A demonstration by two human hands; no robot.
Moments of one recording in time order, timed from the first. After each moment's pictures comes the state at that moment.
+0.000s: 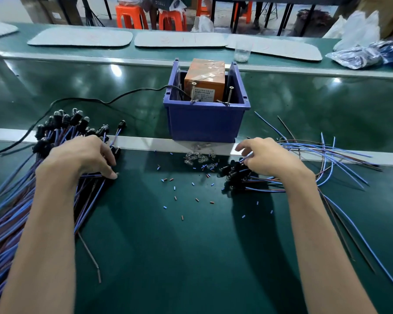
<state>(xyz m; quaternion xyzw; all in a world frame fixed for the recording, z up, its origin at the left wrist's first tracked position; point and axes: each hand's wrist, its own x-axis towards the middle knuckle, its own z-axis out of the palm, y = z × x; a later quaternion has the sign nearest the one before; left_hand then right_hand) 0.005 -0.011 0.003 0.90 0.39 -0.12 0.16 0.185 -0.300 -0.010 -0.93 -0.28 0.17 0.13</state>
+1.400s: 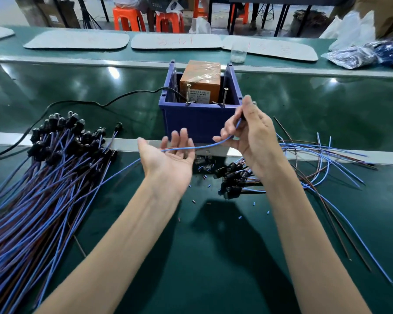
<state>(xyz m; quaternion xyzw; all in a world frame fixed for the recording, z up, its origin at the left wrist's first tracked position) 0.069 -0.163 0.013 0.05 0.33 0.27 0.90 0.155 -0.273 0.015 -0.52 -0.19 0.23 0.80</state>
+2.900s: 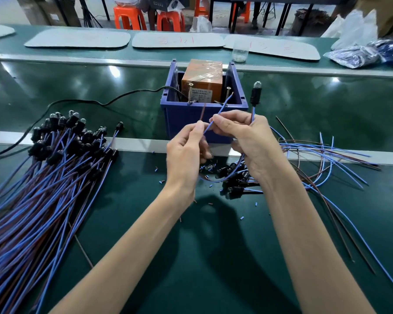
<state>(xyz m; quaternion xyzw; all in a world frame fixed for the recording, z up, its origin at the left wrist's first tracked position) 0.072 -0.183 -0.008 0.59 0.22 0.29 0.72 0.141 -0.267 0.025 -0.64 -0.17 0.20 0.72</state>
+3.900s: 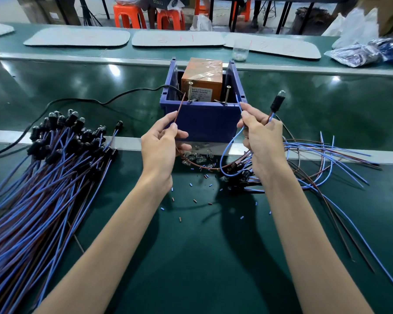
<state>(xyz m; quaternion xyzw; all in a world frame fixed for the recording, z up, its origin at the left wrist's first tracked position) 0.073 -0.144 -0.013 0.57 0.29 0.31 0.70 0.171 -0.269 -0.001 -0.65 -0.06 0.09 0.75</state>
